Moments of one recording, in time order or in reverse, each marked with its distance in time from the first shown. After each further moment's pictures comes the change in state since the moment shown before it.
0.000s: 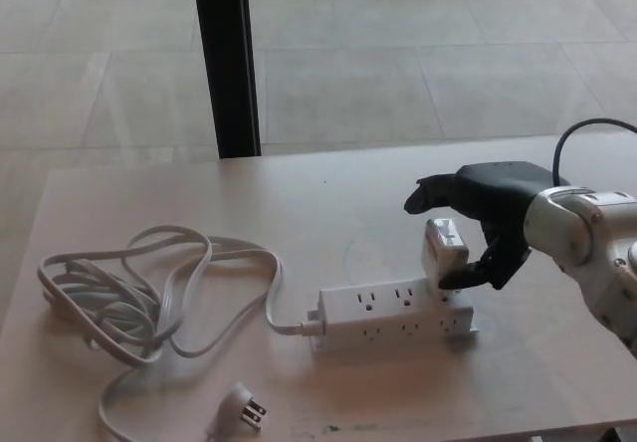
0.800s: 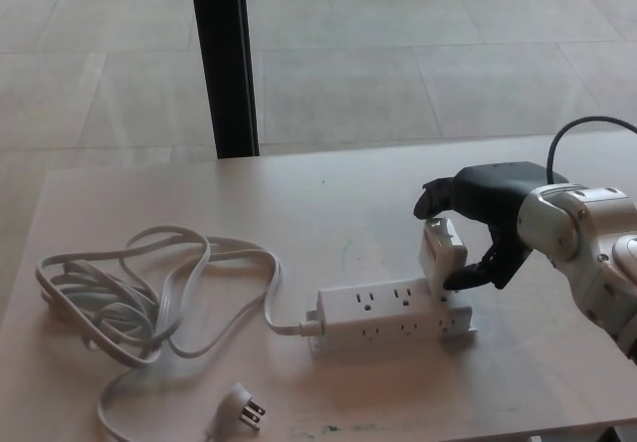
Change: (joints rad) left_arm 0.010 -0.001 -0.005 0.001 -0.002 -0.021 -0.004; right_arm -0.030 0.040 0.014 0.052 -0.066 0.038 0.024
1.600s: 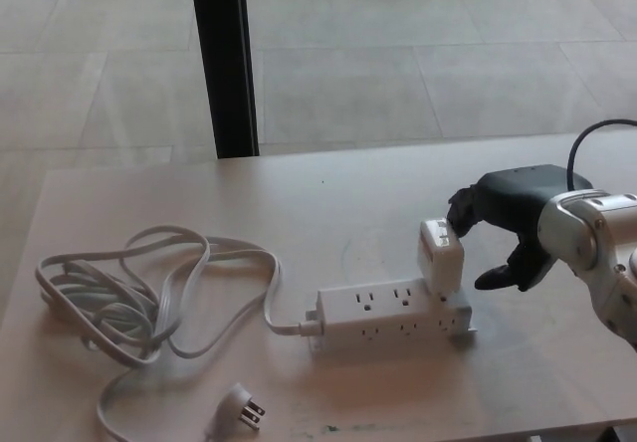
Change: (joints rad) left_arm 0.005 -0.003 0.002 -0.002 -0.001 -0.014 -0.001; right_arm 0.047 -0.040 -0.009 -0.031 -0.050 -0.009 -0.033
